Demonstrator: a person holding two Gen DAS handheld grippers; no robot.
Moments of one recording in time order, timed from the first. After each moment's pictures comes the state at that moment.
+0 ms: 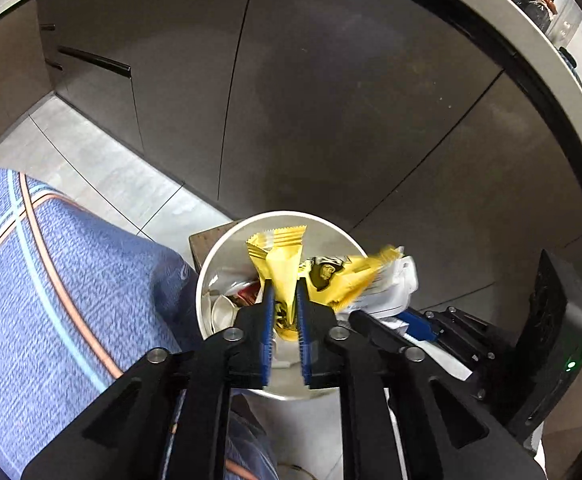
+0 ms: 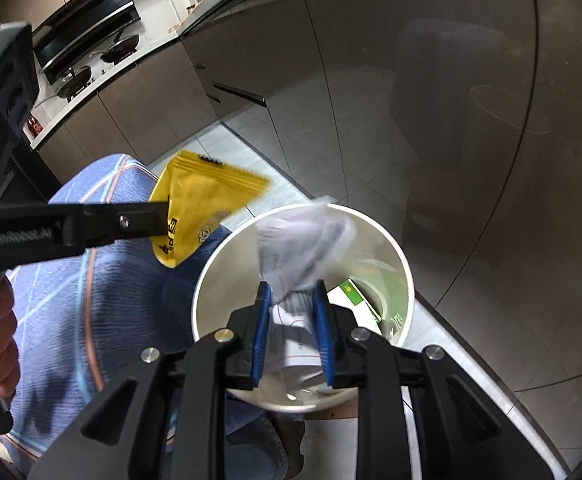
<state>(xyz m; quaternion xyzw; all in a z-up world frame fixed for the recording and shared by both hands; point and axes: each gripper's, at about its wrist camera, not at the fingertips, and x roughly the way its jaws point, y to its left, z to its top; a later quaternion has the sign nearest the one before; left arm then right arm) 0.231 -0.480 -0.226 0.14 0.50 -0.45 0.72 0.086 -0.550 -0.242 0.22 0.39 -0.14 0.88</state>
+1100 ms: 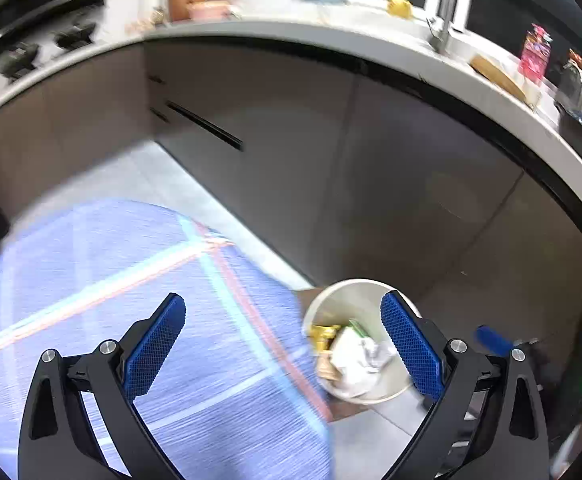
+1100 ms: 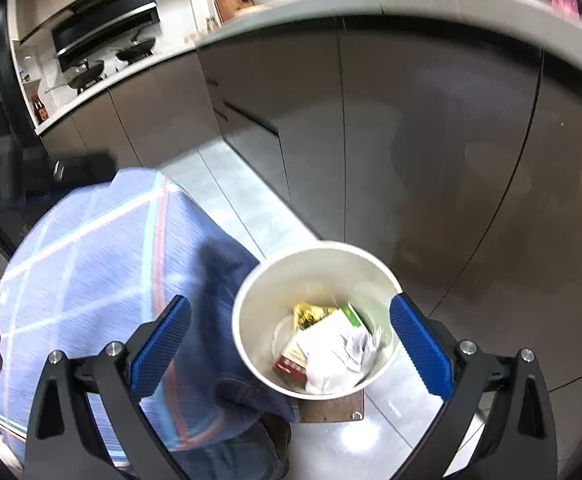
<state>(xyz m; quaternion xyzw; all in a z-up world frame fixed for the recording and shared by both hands) 0.218 -0.363 -0.114 0.11 0.38 -0.31 0.86 0.073 -0.499 -0.152 0.14 0.36 -0.16 0.91</state>
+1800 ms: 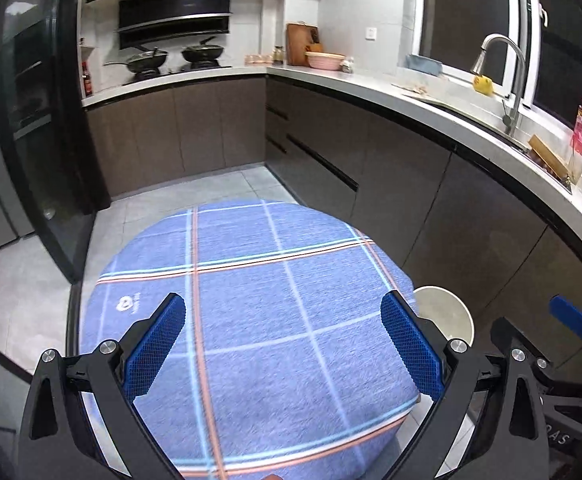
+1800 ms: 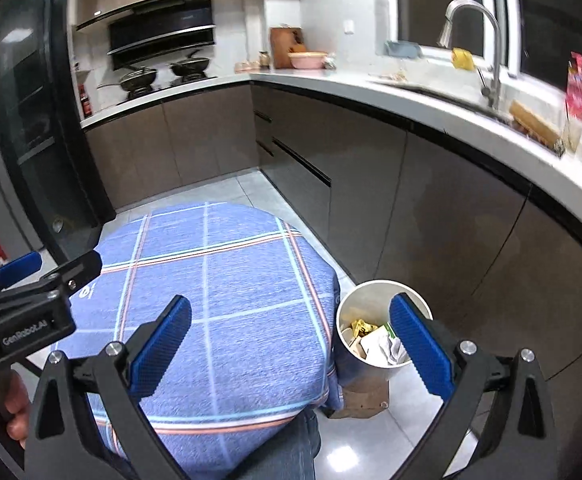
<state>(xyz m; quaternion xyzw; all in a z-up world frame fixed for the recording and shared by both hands) 0.115 -0.153 -0.020 0.04 0.33 -0.16 0.93 0.024 -0.333 -0.008 0.07 0.32 -0.13 0.93</state>
